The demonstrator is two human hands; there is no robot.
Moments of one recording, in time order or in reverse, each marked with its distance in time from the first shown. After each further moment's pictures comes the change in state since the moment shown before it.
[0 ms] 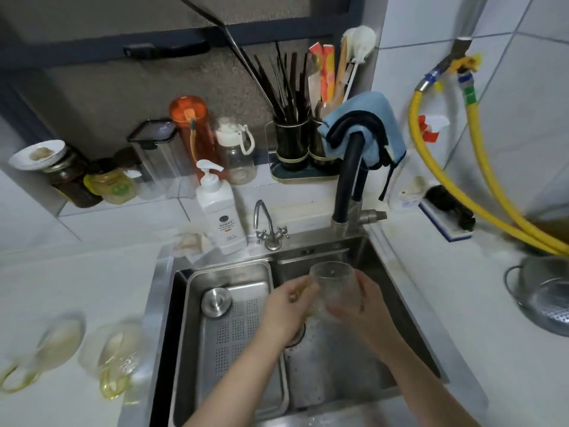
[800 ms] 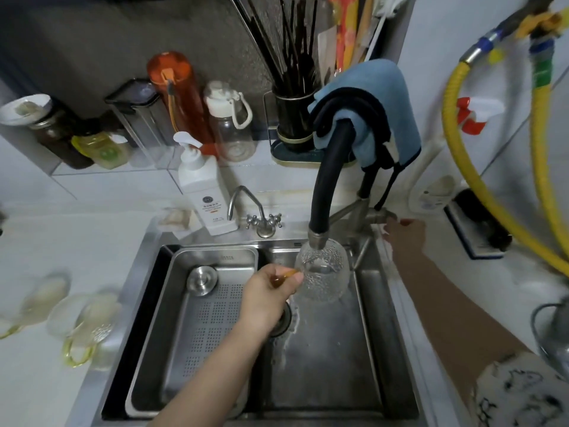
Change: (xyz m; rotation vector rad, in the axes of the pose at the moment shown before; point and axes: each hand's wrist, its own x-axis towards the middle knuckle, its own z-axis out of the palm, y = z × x) left_hand 0.059 -0.010 0.045 -0.150 0.311 -0.085; right_hand 0.226 0.123 -0.123 -0.050 0.402 0.383
